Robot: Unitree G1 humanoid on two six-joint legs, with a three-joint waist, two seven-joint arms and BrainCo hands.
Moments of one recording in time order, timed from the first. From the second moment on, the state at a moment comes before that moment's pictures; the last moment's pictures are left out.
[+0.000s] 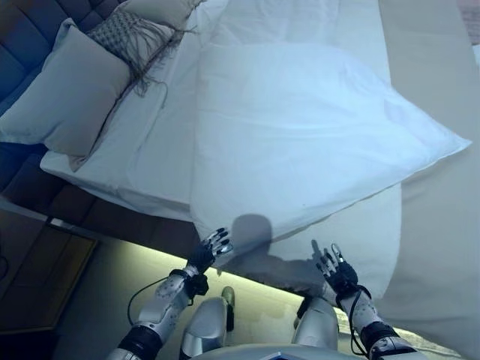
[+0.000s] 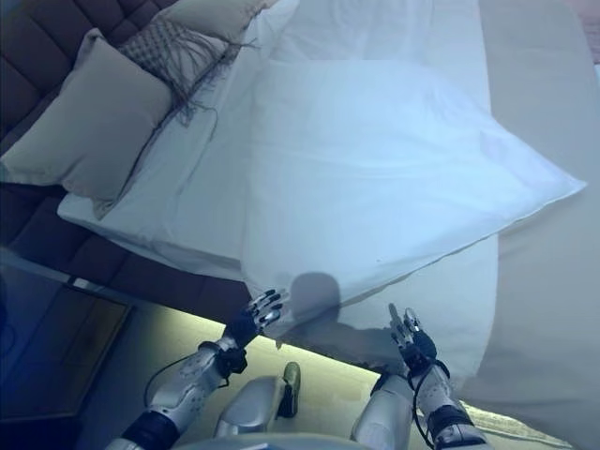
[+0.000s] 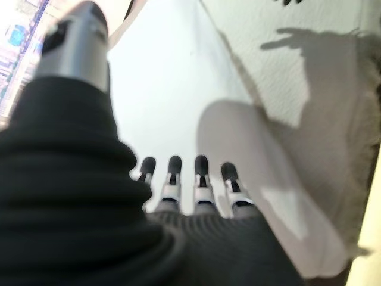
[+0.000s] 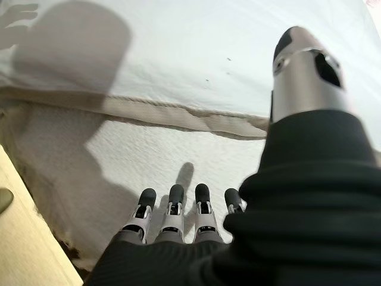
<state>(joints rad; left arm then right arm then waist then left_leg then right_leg) -0.03 0.31 -0.44 0.41 -0.65 -0.10 -0.15 -0.12 -0.28 0.06 0.93 1.16 -0.04 0.12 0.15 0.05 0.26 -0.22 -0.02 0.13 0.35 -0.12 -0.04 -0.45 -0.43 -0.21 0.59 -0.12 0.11</state>
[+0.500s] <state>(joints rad) -0.21 0.30 -0.49 0.37 -0.75 -0.21 -0.07 -0.43 -0.43 0.03 0.88 1.16 -0.02 0.06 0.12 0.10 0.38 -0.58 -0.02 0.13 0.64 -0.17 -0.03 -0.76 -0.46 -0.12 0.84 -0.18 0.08</state>
